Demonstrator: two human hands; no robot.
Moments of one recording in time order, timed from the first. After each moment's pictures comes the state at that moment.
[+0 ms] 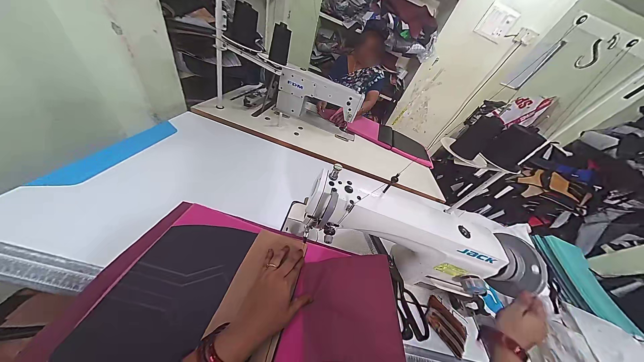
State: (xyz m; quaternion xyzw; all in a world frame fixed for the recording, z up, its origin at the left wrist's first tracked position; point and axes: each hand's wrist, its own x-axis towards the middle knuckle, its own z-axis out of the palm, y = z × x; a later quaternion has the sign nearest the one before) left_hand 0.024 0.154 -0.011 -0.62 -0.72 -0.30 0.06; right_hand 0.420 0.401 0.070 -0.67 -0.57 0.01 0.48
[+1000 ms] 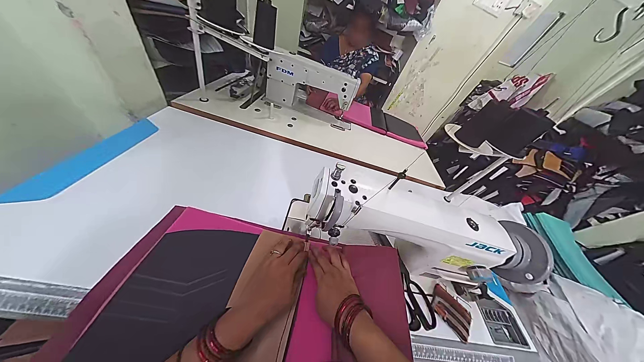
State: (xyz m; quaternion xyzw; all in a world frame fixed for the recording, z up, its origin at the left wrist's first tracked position) left_hand -0.012 0.174 -0.007 -0.67 -0.69 -0.28 0.05; right_hand 0.127 0.256 0.062 -0.29 -0.93 0.11 -0.19
